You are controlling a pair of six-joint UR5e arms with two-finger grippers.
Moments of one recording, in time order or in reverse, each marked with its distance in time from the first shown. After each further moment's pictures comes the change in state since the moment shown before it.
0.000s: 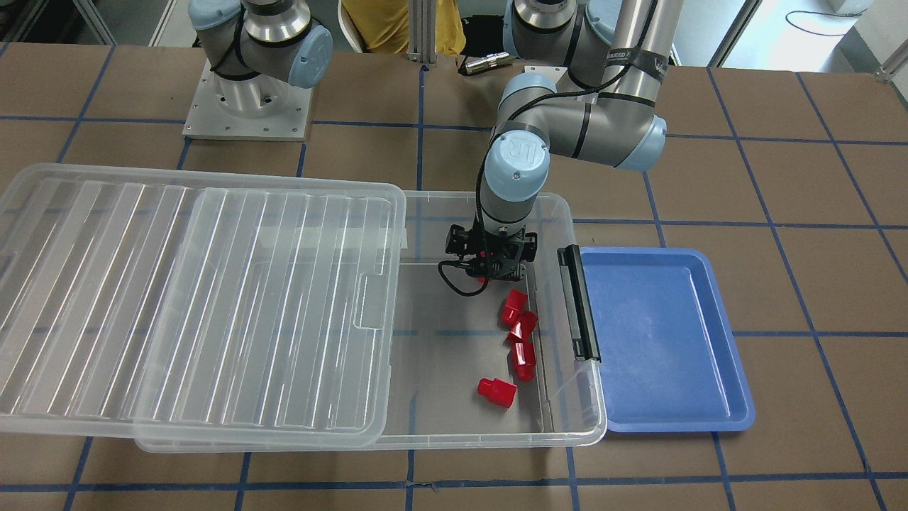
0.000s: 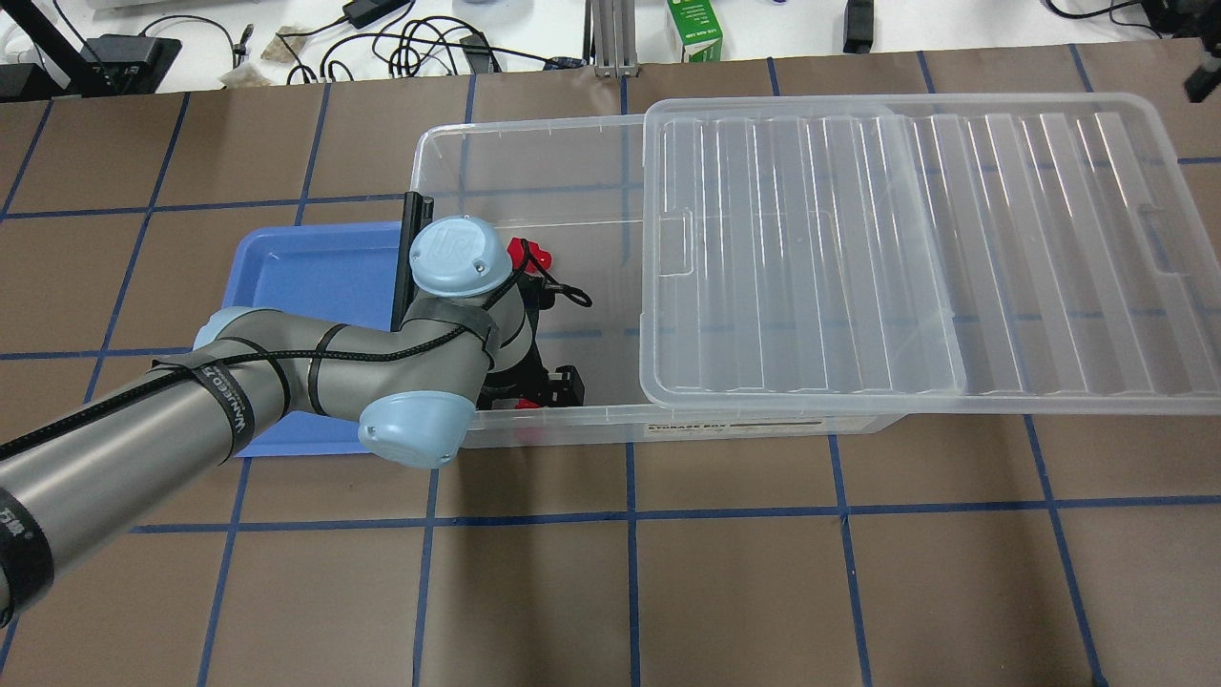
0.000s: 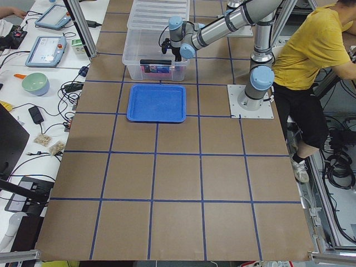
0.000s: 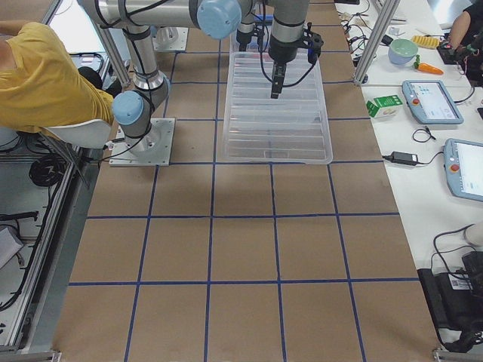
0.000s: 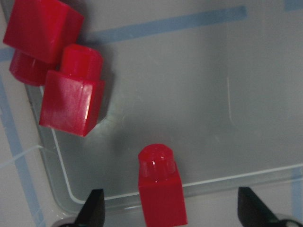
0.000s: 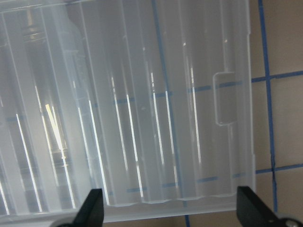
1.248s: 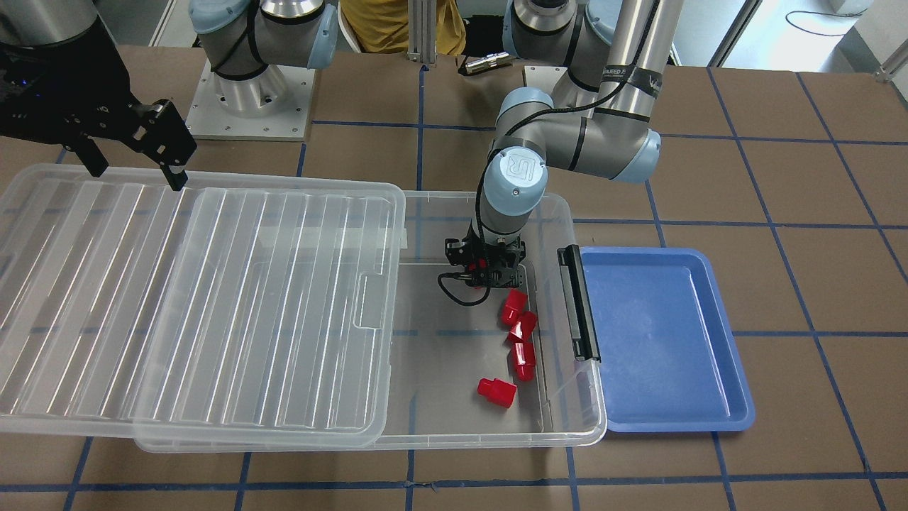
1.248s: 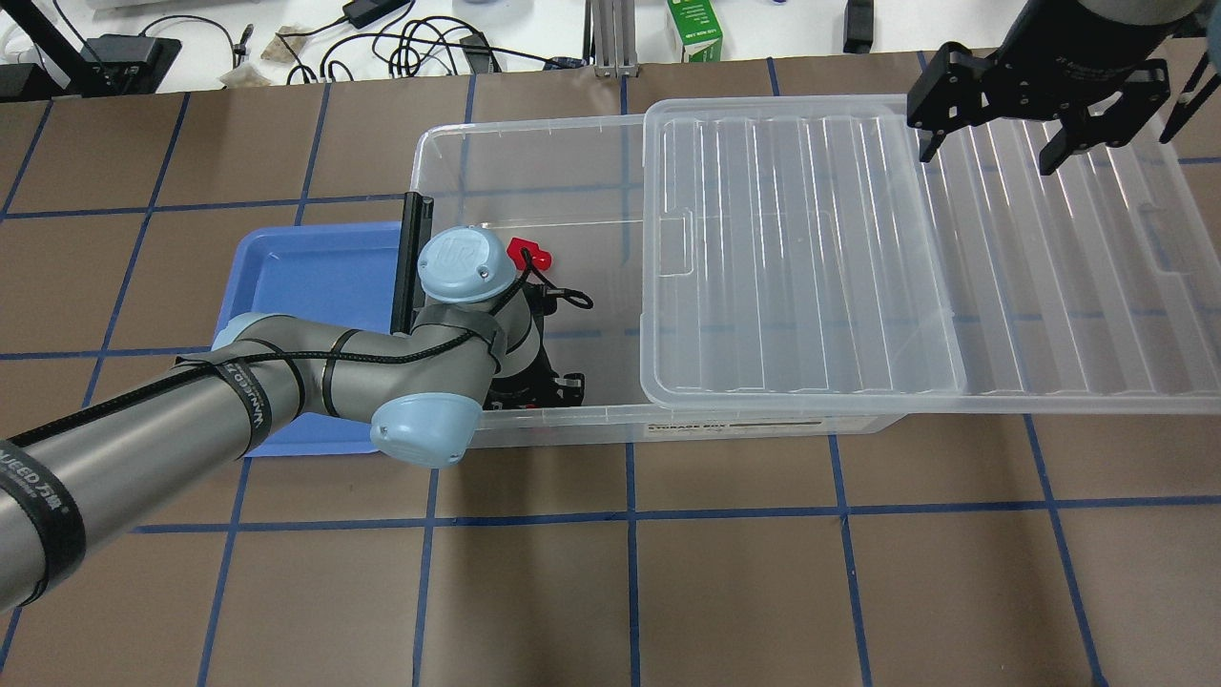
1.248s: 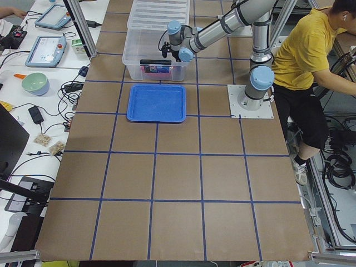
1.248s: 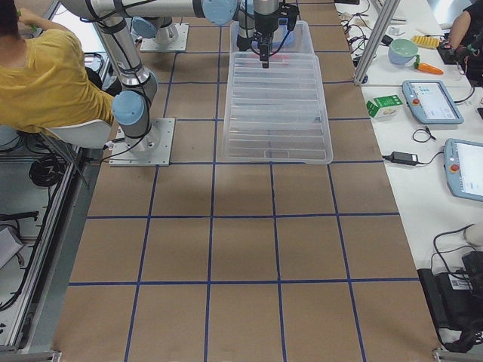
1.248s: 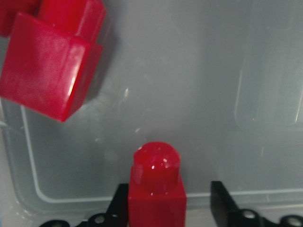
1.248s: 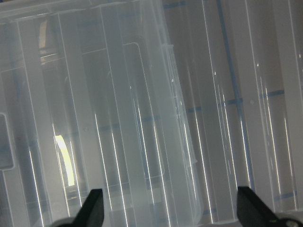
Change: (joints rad) left arm 0.005 -0.039 0.003 0.030 -0.054 -0.069; right arm 0.272 -0.146 0.311 -0.326 -0.011 0.305
